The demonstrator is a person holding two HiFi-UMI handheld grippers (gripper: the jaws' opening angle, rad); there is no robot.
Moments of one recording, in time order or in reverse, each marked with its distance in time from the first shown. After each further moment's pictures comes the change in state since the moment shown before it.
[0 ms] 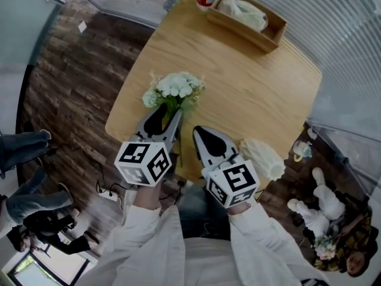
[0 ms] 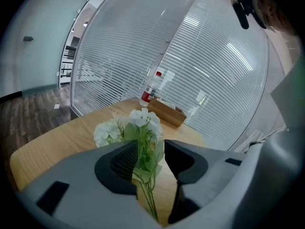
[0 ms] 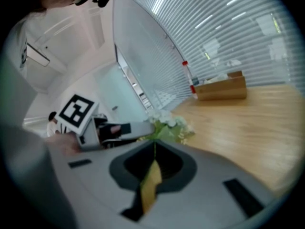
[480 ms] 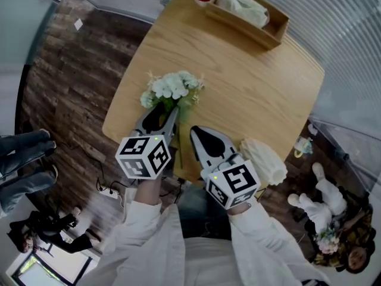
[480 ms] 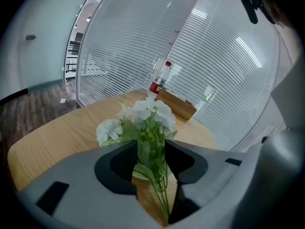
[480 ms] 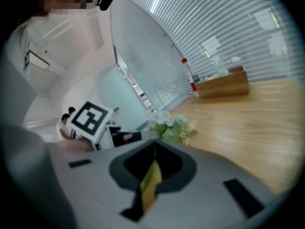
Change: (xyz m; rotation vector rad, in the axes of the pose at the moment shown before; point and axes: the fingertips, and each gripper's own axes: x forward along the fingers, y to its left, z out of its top) left arm 0.018 0.026 -0.021 -0.033 0.081 0.066; right arm 0.007 0.001 -0.001 0.028 0.001 0.029
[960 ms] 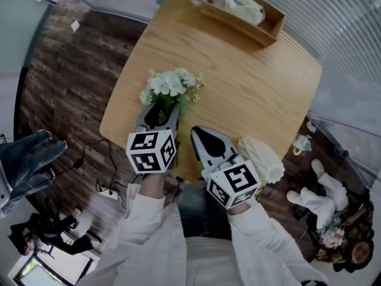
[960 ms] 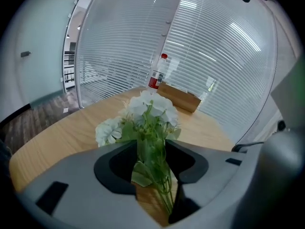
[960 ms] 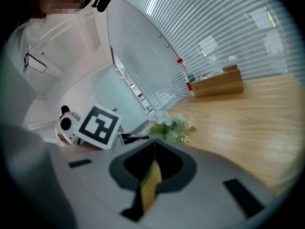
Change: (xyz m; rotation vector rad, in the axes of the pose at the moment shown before) left arm 0.018 0.003 -0.011 0.125 0.019 0.074; right arm -0.010 -0.006 -0.005 0.027 -0.003 -0.022
